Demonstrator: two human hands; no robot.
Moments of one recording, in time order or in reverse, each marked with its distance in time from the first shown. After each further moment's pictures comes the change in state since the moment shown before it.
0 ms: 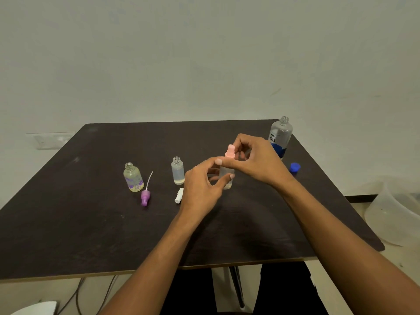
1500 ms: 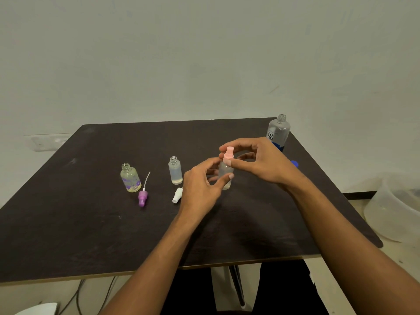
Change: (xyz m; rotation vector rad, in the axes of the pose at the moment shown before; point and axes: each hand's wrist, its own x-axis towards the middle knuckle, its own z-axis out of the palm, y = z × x) left_hand 0.002 -0.002 0.006 0.002 -0.010 -0.007; right_hand -0.006 0.007 -0.018 0.142 -0.189 -0.005
